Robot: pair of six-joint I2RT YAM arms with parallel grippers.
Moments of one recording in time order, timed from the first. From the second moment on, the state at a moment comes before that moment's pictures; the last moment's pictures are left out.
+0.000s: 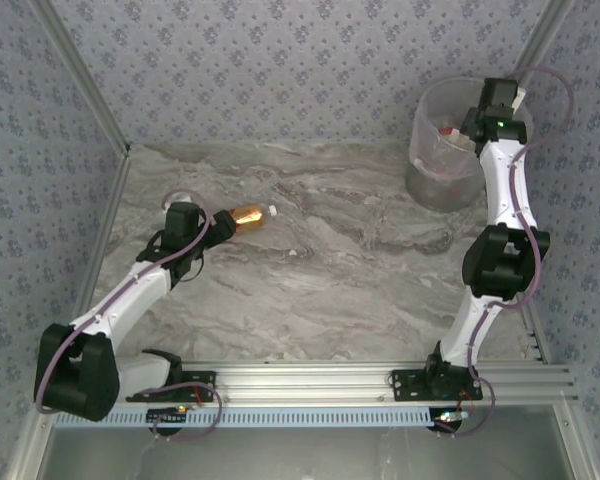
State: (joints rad) left arm -0.29 1.20 0.73 -0.21 -0.10 -0.66; right arm -0.16 1.94 2.02 -0.72 0.39 0.20
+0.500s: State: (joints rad) left arm -0.18 1.51 0.99 -0.25 0.05 -0.47; right arm -0.08 1.78 1.98 -0.73 0.25 0.18
